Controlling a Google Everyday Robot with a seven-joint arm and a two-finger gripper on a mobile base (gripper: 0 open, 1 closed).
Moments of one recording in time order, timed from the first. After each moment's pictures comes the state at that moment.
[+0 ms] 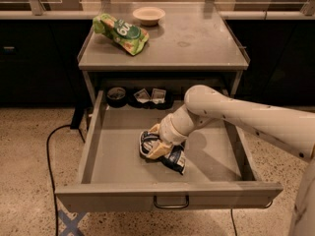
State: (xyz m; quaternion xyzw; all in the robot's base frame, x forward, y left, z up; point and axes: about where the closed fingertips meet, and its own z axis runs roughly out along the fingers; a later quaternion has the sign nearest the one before) arm 0.561 0.016 0.616 -0.72 0.61 0.21 0.25
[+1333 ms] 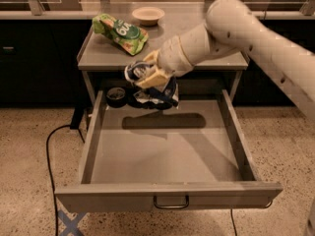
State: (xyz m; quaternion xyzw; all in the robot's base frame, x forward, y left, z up) arm 0.625 0.035 0.865 -0.71 0.54 0.22 0.40
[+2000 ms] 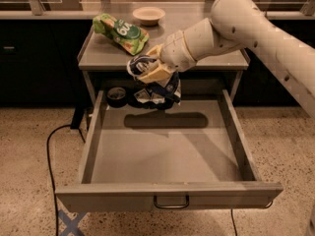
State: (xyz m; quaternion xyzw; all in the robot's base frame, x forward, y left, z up) arm 0.632 0.034 0.881 -0.71 0.53 0.21 0.42
